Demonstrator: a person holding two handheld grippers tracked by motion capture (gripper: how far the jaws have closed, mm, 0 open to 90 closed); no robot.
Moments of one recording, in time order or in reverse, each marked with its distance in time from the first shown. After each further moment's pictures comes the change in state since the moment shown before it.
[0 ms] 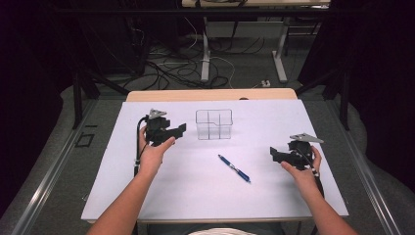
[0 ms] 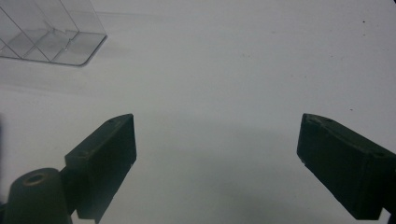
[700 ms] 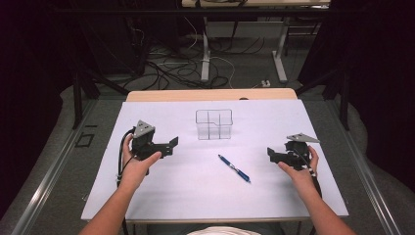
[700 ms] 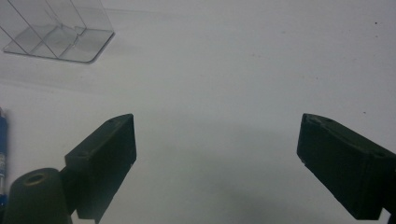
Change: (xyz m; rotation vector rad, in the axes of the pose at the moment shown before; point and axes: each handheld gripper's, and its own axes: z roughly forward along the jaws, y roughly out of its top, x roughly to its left) left arm 0.012 -0.032 -0.038 -0.088 -0.041 0.140; right arm 0.007 0.000 0.003 0.005 0.008 -0.020
